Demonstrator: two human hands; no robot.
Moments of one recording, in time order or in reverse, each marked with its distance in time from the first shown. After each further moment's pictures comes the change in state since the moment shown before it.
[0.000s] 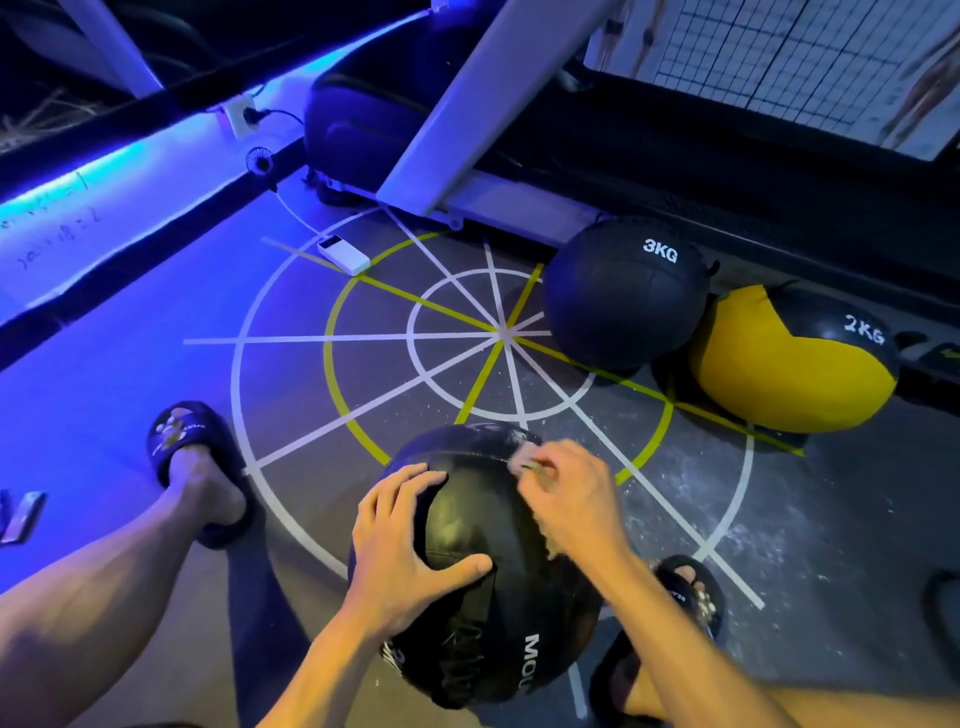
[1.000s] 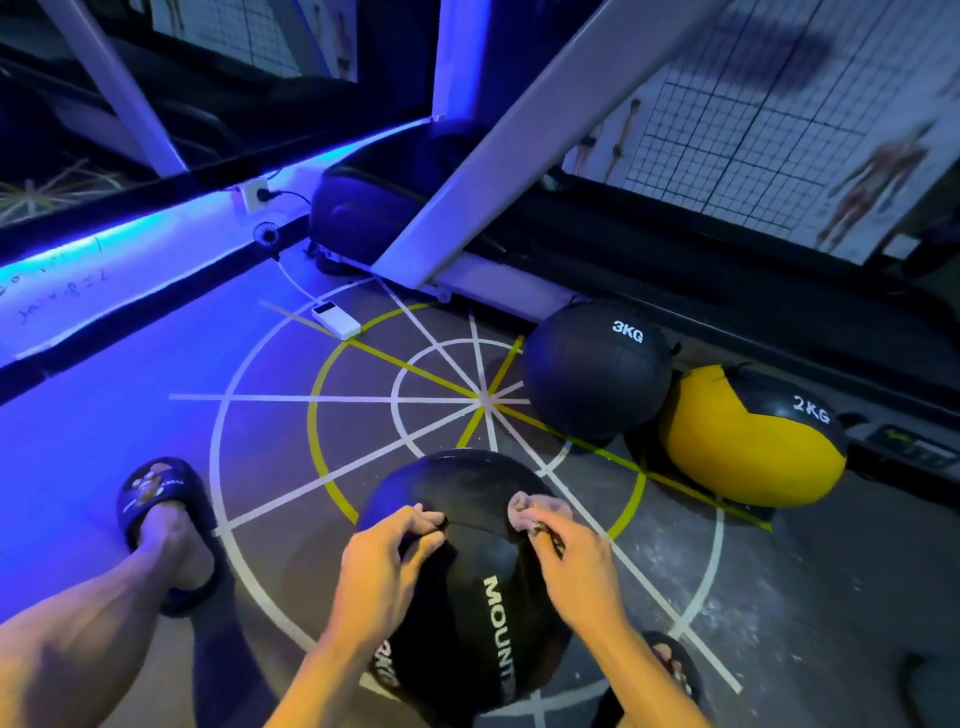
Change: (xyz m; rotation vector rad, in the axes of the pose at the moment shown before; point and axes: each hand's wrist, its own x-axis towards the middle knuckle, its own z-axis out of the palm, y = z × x) left_hand 0.041 0.024 0.000 -0.266 0.115 0.008; right_hand -0.005 0.034 -0.008 0.191 0.081 0.053
